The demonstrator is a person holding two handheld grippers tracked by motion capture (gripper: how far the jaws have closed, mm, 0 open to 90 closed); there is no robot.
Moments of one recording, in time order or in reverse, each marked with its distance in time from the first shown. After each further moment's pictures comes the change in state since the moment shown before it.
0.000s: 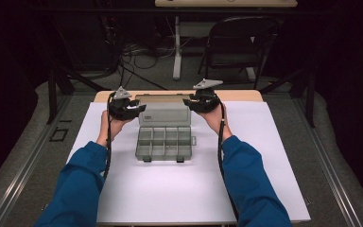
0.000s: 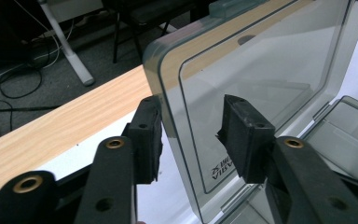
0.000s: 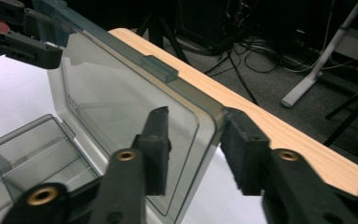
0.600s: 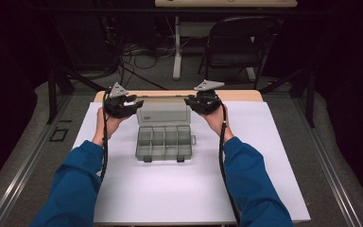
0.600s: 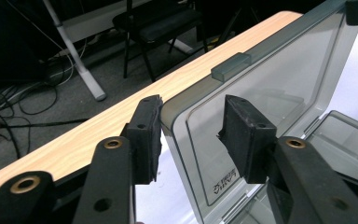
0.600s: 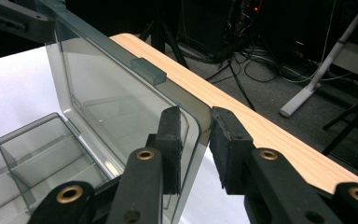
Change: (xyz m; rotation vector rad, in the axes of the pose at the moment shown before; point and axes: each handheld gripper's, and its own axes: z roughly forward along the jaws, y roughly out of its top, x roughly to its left) left arm -0.007 0.015 -0.022 -0.048 0.051 0.050; right arm 0.005 -0.002 -0.009 -0.026 0.009 -0.037
